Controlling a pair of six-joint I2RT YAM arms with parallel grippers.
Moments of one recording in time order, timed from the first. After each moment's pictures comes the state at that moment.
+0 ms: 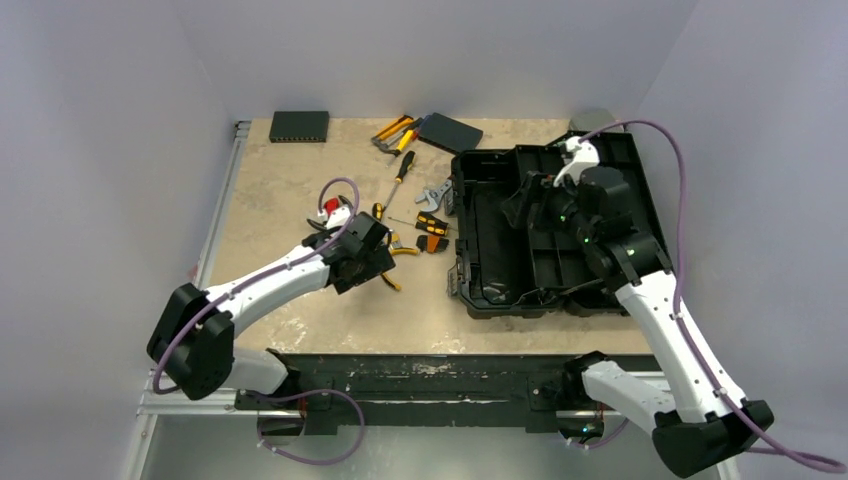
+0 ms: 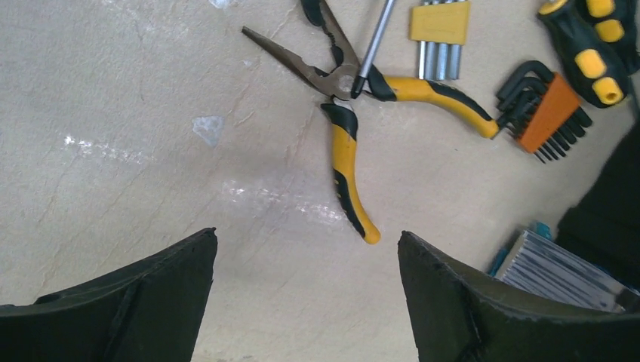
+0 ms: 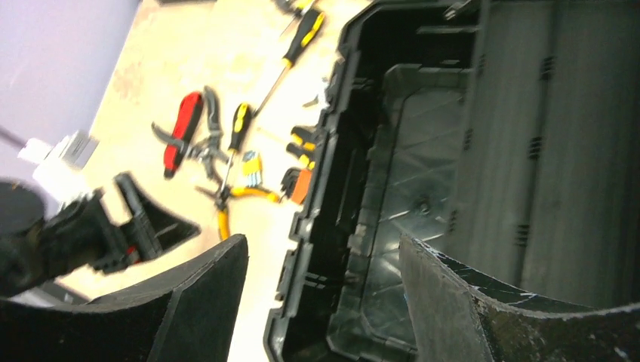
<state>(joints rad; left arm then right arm) -0.67 1.34 0.88 -0.65 -0.34 -1.08 0.27 0.98 1.13 -0.55 -0.13 0.37</state>
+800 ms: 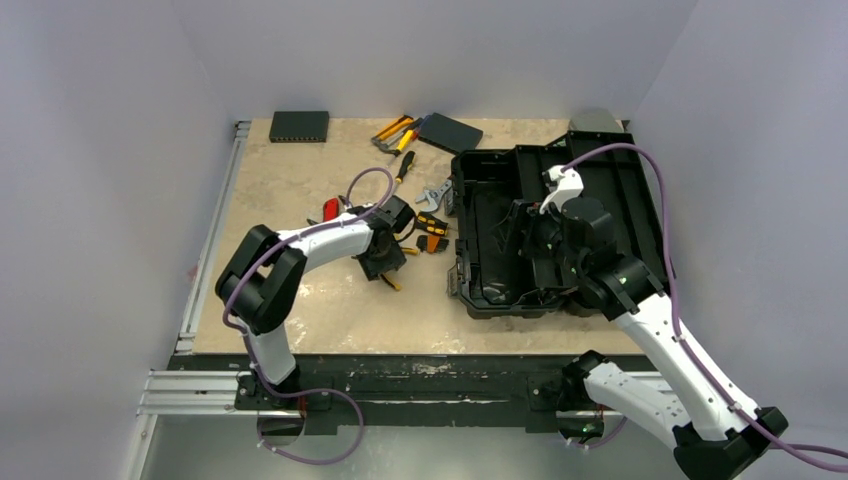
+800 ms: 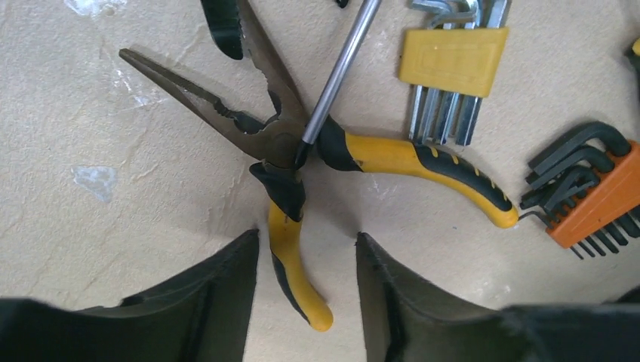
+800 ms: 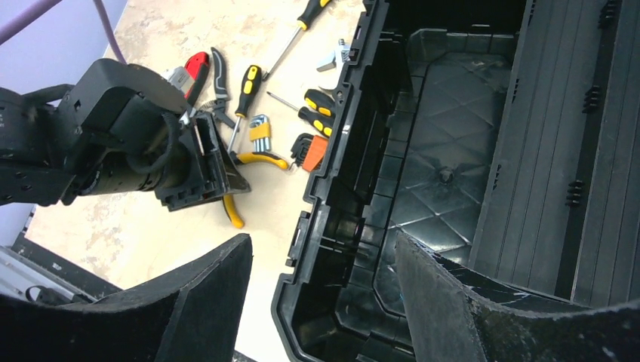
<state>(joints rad) -0.64 1.78 1.12 -0.68 -0.26 -1.14 0.52 0.86 0.97 -0.53 0.04 0.41</state>
